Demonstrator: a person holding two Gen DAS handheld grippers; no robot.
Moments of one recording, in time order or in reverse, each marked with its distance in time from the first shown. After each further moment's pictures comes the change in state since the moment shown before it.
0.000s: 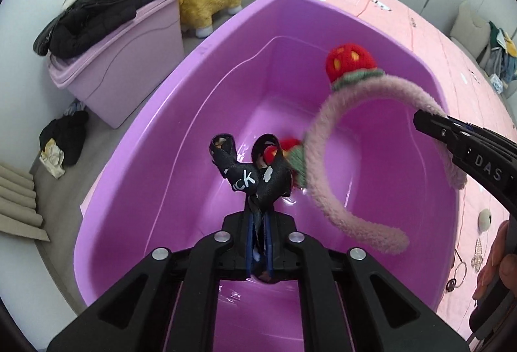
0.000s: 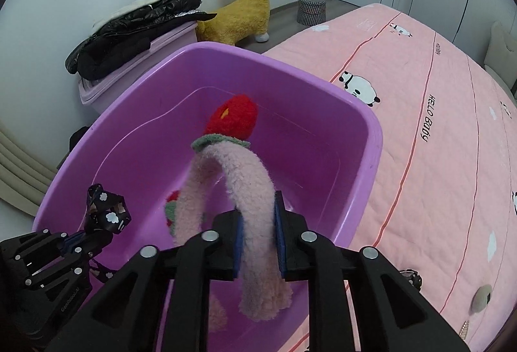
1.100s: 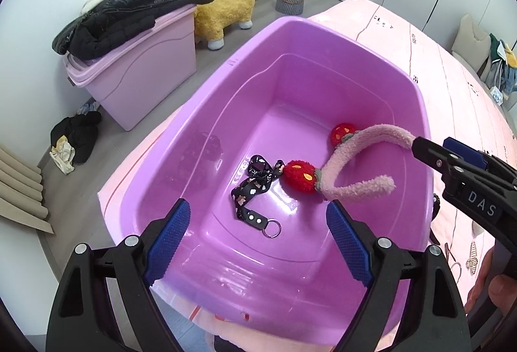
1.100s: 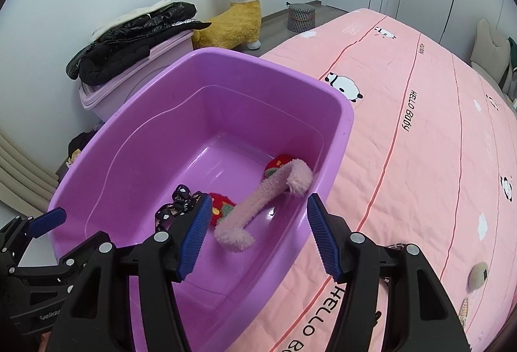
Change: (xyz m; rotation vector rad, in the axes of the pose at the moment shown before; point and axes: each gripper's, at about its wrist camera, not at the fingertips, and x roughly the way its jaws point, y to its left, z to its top) left arm -0.055 0.002 -0.030 -0.029 -0.087 0.024; right arm -0.045 0.004 -0.039 0.025 -0.054 -0.040
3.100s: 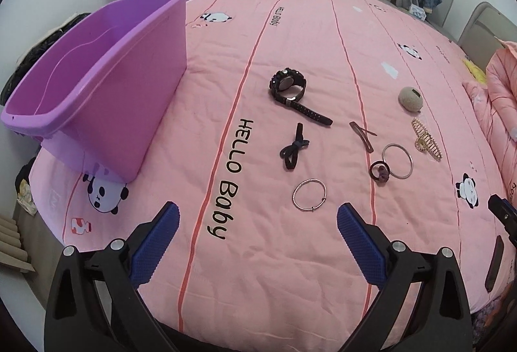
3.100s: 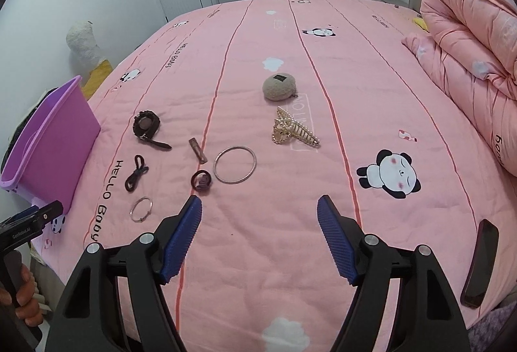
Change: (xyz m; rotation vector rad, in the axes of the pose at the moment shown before) left arm -0.022 -0.235 -0.227 0.318 -0.029 -0.160; right arm -0.187 -0.288 -0.405 0.560 -0.133 -0.302
